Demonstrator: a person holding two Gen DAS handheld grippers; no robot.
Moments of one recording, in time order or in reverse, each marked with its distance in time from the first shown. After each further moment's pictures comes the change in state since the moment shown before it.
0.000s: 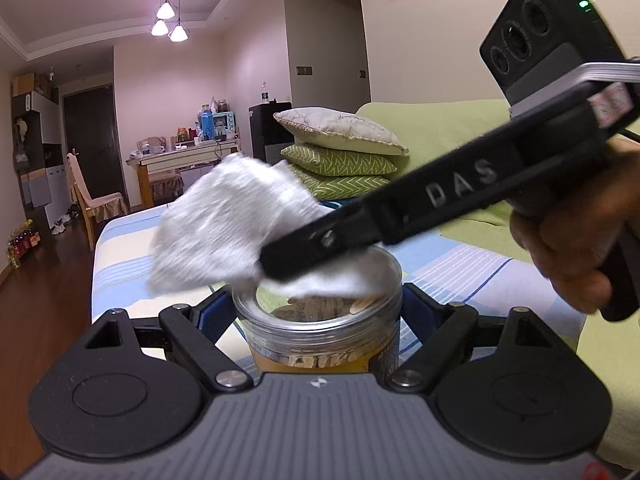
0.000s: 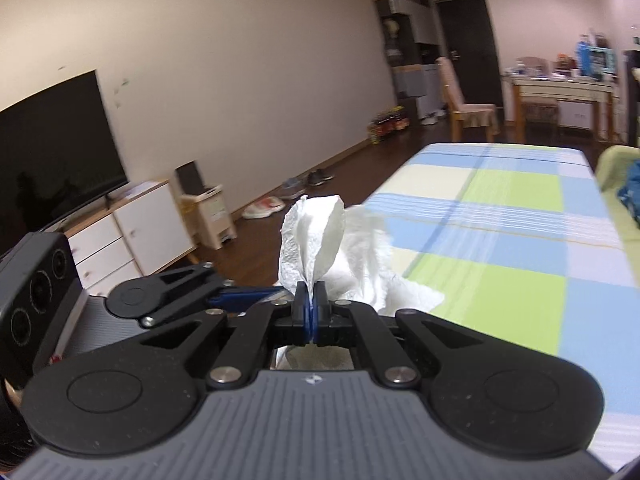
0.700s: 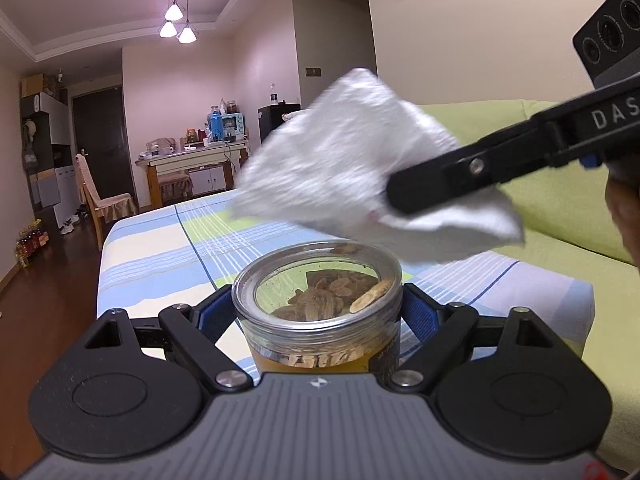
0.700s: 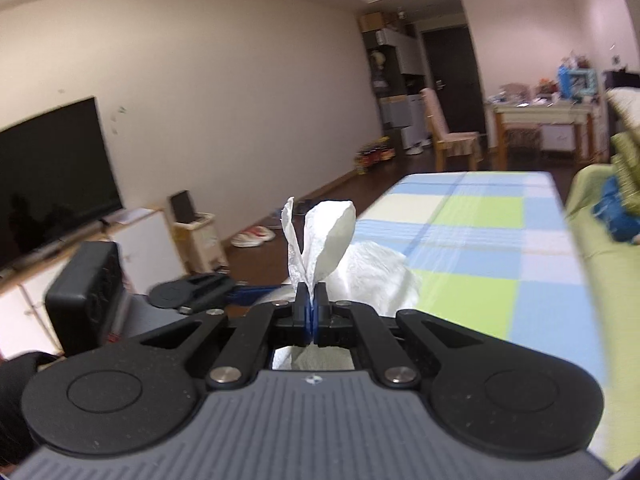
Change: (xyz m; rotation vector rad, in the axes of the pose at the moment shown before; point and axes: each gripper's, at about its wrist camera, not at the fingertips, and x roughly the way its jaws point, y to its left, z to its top) left arm -0.001 -0.016 0.008 -0.004 -0.004 0.034; right arm -0.069 0.000 -0.011 -0.016 -0.091 -0.078
